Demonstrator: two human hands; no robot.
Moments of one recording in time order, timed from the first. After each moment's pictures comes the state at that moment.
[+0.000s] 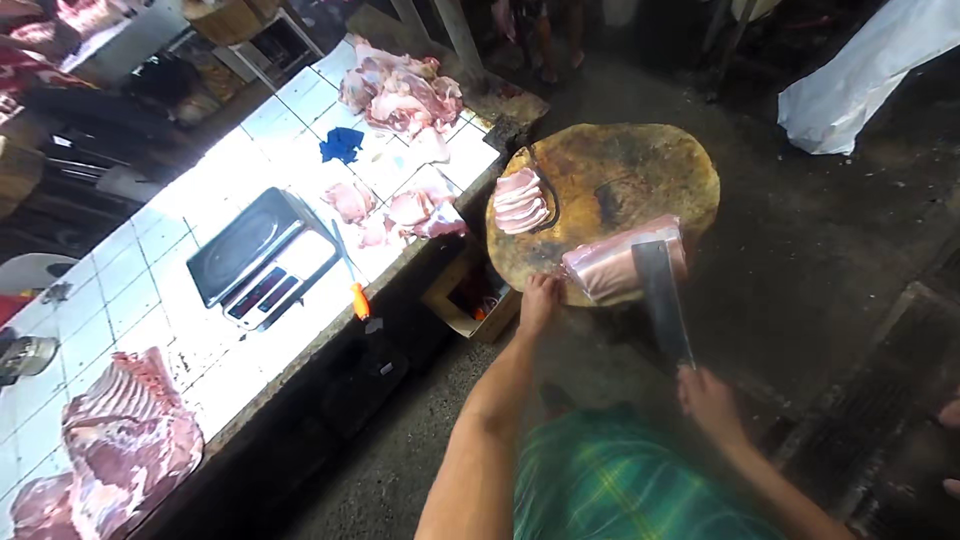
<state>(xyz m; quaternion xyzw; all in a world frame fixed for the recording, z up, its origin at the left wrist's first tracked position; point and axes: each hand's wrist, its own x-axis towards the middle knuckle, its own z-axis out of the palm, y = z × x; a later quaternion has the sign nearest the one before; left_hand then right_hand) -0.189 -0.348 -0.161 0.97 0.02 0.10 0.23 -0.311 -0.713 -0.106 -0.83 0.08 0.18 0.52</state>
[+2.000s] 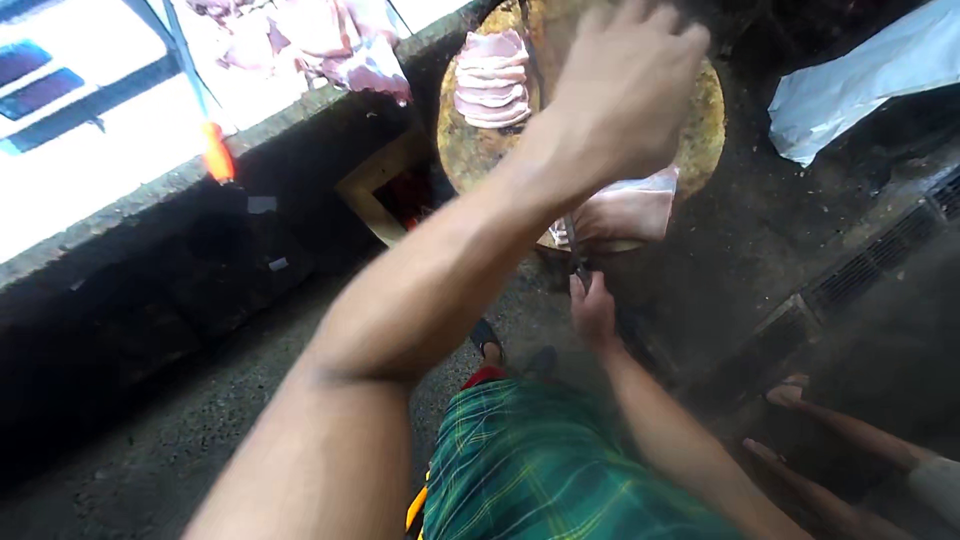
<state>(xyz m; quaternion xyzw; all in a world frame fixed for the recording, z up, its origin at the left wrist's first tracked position) -0.134 -0.450 0.134 0.99 -0.09 0.00 0.10 -0.243 -0.612 -0.156 -0.93 -0.07 0.11 0.33</state>
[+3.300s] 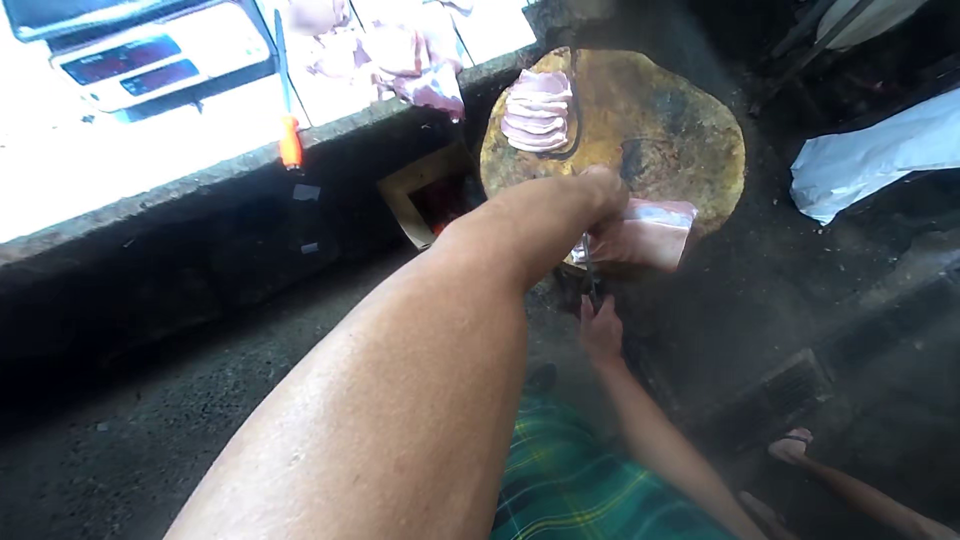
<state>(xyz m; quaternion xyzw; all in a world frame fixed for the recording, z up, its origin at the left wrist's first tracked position) -0.068 -0.448 -0.012 0.93 -0.15 -0.30 -0.15 -0.245 -0.609 -0.154 -0.96 -0.07 0.12 0.26</state>
